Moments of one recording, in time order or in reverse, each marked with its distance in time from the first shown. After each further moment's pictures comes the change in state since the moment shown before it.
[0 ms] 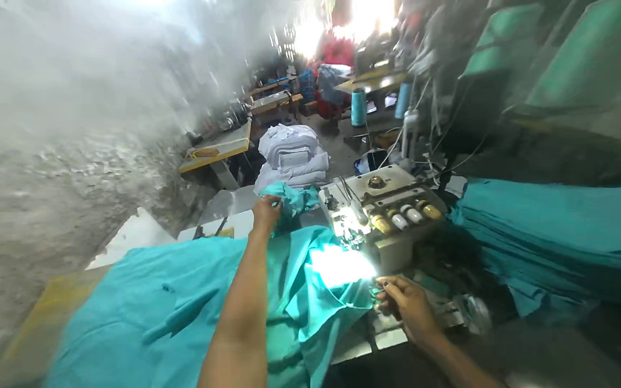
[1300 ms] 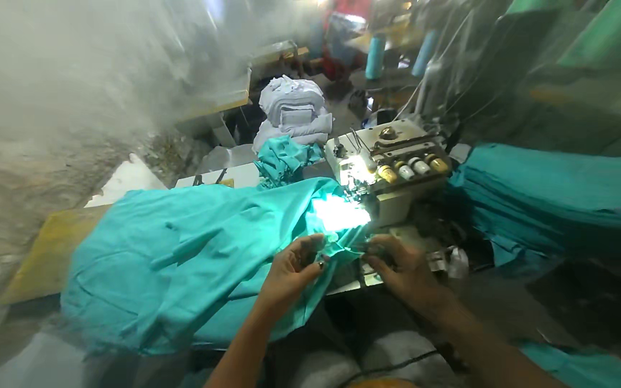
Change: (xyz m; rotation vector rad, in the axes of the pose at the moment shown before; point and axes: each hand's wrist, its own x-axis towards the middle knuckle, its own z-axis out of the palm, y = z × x) left_hand -0.254 0.078 -0.025 -1.046 -0.303 -0.130; right_hand -0.052 -0.050 0.002 -0.648 -0.271 -0.894
